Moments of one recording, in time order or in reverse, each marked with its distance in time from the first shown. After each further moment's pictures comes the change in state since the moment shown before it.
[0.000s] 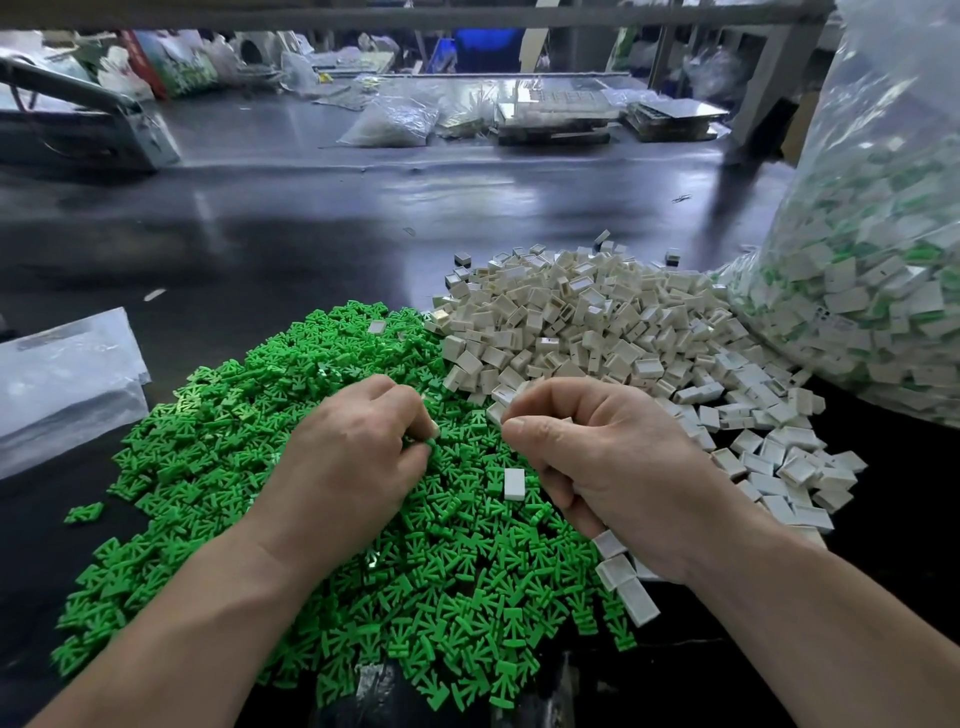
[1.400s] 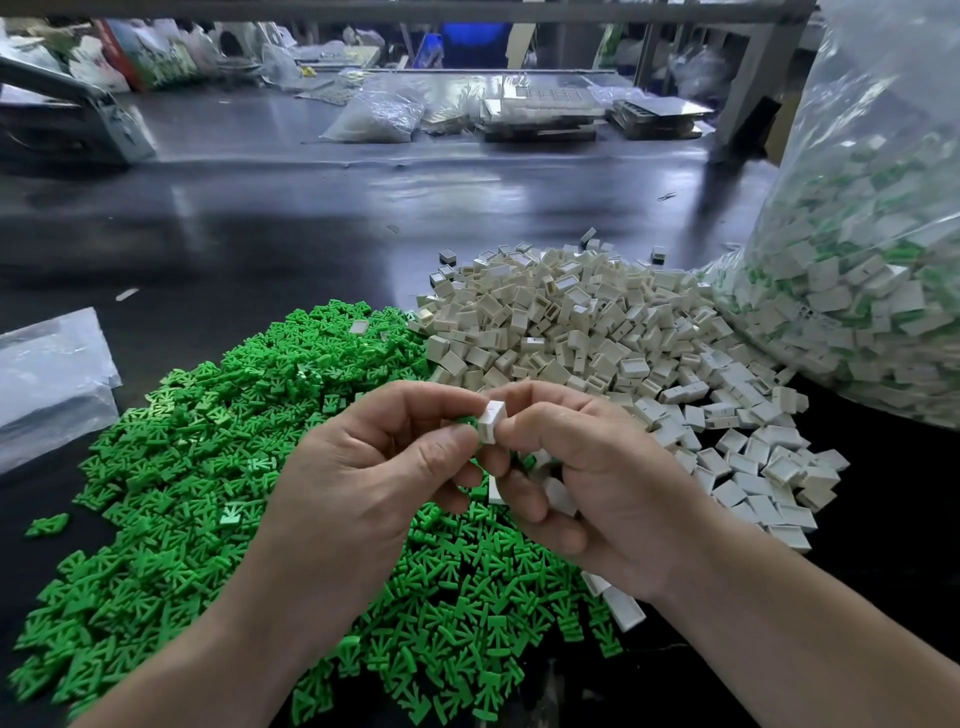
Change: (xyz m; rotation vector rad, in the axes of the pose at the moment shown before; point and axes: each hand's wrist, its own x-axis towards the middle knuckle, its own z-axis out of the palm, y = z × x) left_hand -0.015 0.041 -0.003 -1.212 -0.028 -0.197; right_hand -0.002 -0.009 0.013 0.430 -0.088 0.119
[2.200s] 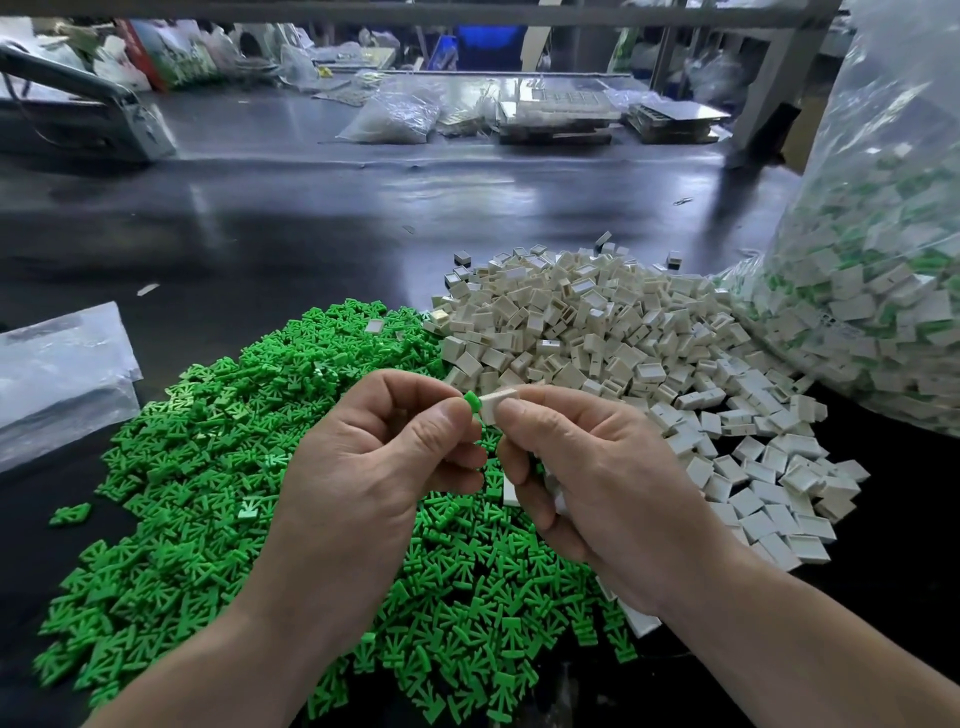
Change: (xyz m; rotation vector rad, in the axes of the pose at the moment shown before) left_hand 0.002 -0.008 -0.003 -0.089 0.178 -0.004; right_hand -0.003 0.007 0.005 -0.197 0.059 -0.178
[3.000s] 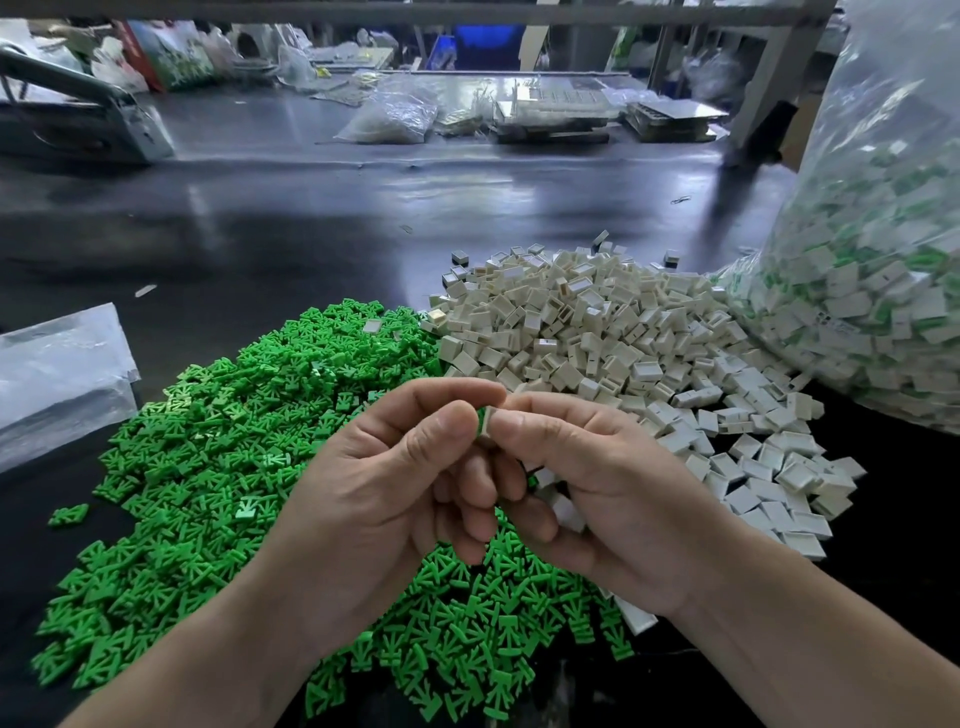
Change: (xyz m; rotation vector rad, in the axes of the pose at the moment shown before) left_hand -0.001 0.008 0.000 -0.344 -0.342 -0.190; right_hand -0.002 -0.007 -0.003 0.104 -0.194 0.118
